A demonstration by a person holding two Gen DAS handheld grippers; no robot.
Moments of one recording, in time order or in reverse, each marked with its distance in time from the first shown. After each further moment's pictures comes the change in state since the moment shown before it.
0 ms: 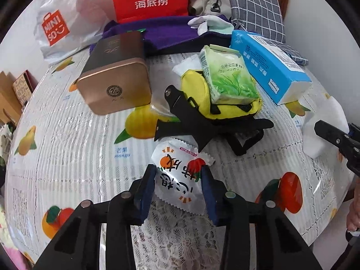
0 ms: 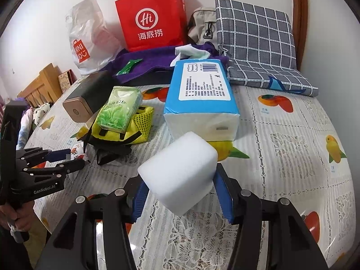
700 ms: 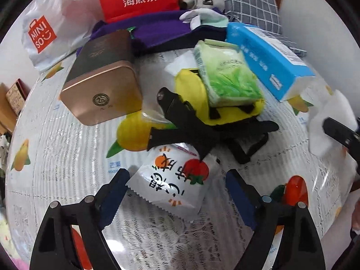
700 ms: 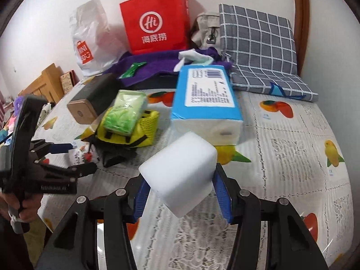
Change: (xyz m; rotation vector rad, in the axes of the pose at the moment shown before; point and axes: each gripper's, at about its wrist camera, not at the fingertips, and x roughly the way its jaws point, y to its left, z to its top) left arm 0.013 -0.006 0.014 0.066 0.019 -0.013; right arm -0.003 0.003 0.002 -0.020 -0.015 -0.011
